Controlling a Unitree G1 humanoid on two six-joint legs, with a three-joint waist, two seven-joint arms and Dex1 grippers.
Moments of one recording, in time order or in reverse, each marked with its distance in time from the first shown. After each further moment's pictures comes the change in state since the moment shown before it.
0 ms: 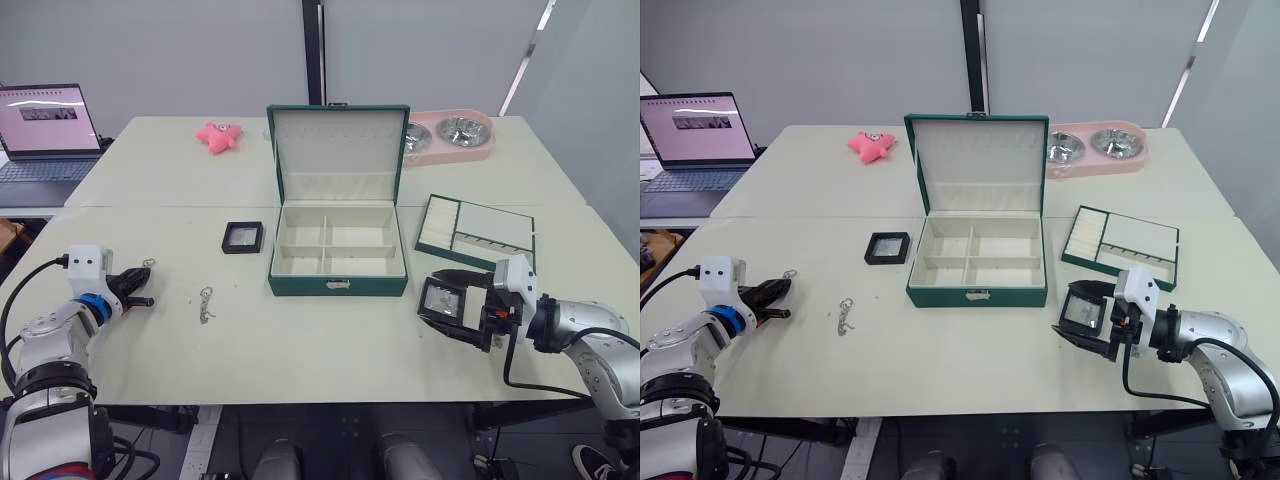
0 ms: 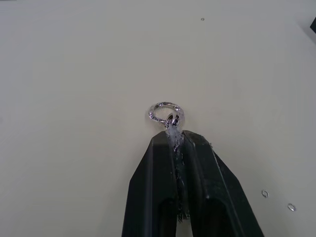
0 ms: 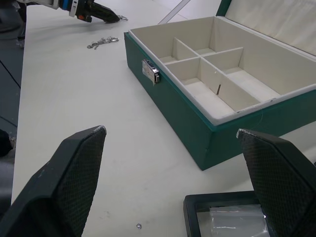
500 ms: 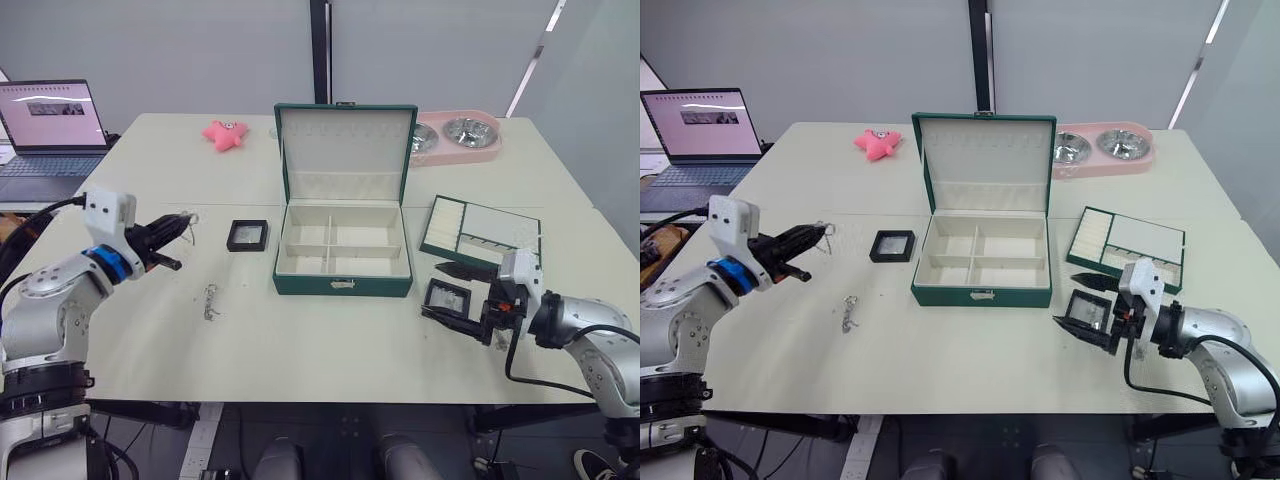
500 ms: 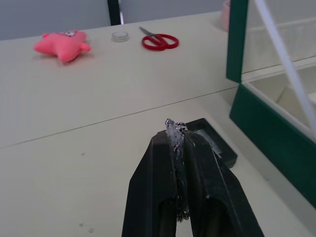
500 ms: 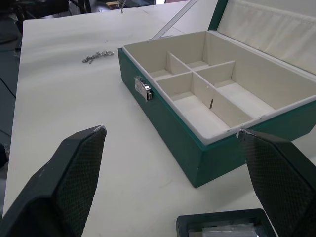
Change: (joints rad) left arm 0.107 -0.028 -0.025 -0.833 -0.201 0.409 -0.008; right arm -0.012 0.012 -0.029 -0.025 0.040 0.030 -0.040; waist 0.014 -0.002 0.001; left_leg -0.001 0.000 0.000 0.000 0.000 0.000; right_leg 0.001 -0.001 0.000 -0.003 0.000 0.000
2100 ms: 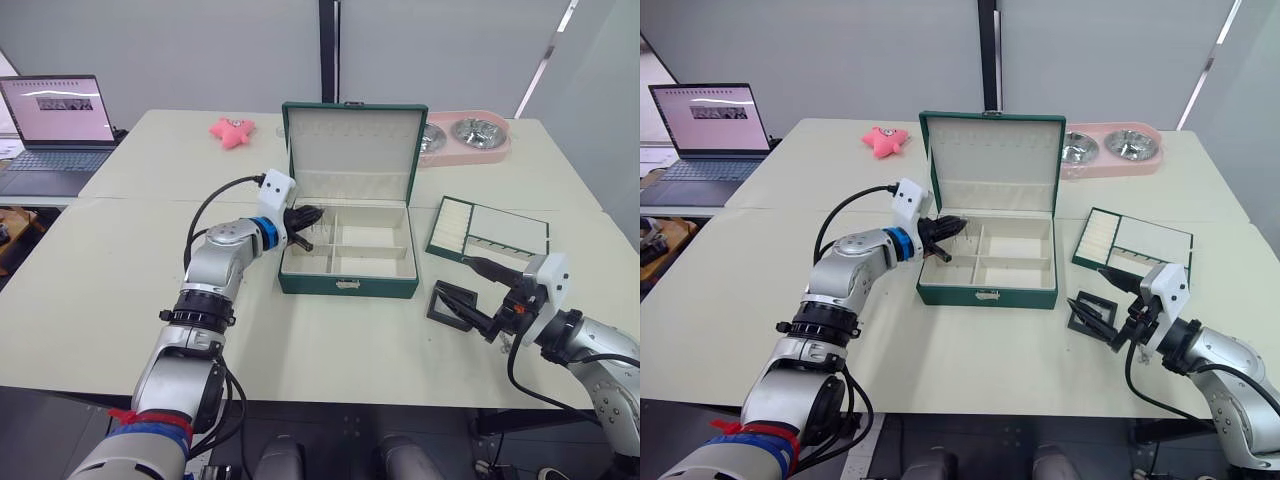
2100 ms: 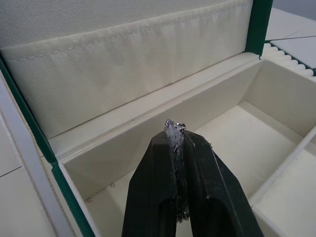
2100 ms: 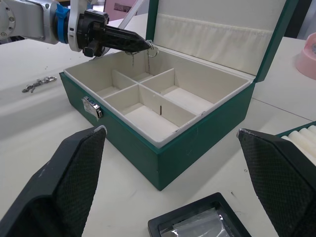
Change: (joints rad) left arm -0.433 -0.405 -0.348 0.404 0.259 -0.119 0.054; right arm 0.162 0.087 -0.124 -0.156 0.041 0.056 -0.266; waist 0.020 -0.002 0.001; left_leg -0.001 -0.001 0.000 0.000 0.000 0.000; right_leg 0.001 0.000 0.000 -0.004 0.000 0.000
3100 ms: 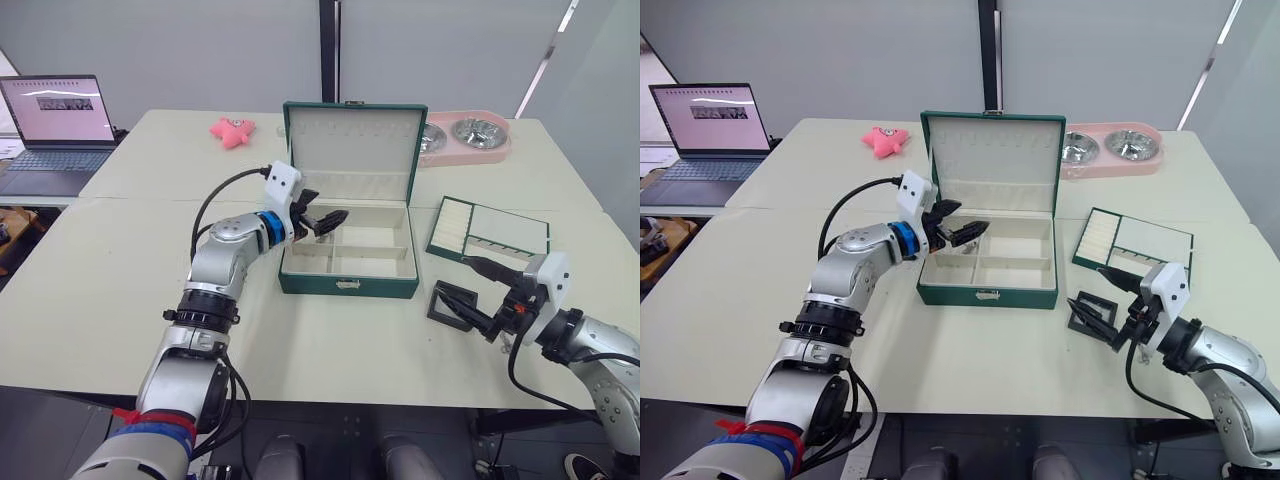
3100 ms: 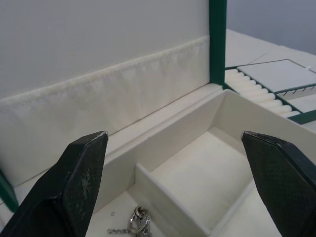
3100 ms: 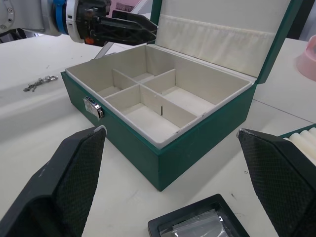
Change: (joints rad) left arm -0.001 -0.022 0.004 -0.102 -0.057 0.002 -0.061; right arm -0.008 -0.010 -0.003 0.006 0.000 0.000 0.009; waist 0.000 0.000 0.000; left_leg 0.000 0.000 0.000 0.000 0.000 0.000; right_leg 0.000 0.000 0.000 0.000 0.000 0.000
